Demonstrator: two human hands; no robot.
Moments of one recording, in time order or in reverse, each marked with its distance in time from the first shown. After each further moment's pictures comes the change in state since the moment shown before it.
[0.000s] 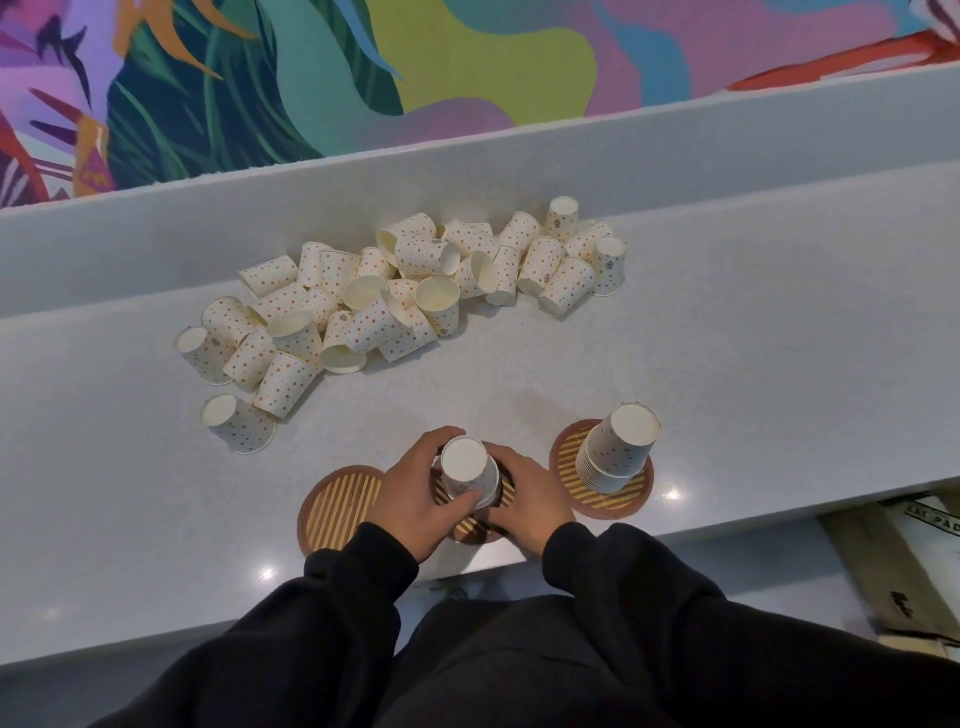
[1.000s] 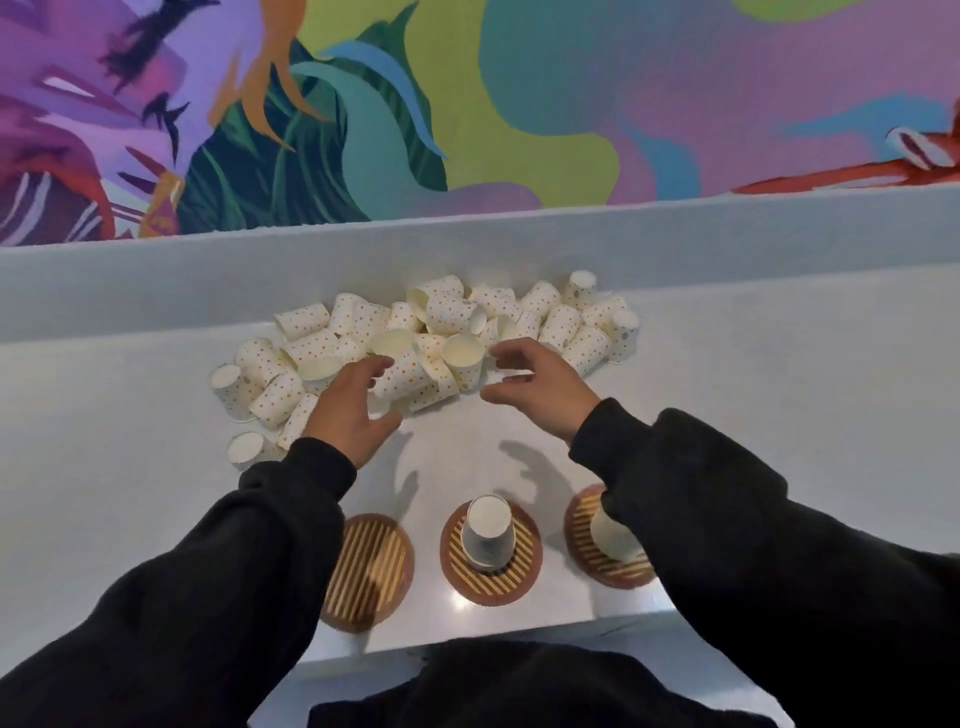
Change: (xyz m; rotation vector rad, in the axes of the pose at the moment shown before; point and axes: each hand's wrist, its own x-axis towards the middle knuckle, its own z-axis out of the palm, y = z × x) left_hand 0.103 -0.021 -0.126 0.288 0.200 -0.007; right_hand 0.089 -0.138 -0.113 0.173 -0.004 -0.056
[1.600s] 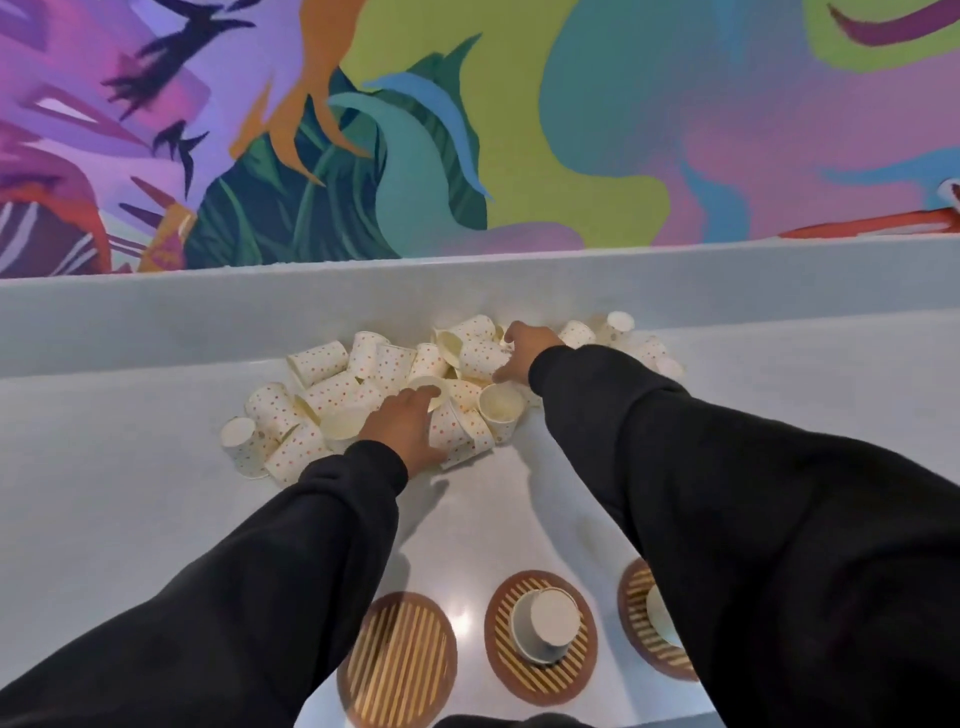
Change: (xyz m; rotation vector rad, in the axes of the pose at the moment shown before) left_hand 0.111 -0.038 0.020 0.310 -0.332 -0.009; right_hand 0.213 -0.021 0.023 -0.732 -0.043 0.209
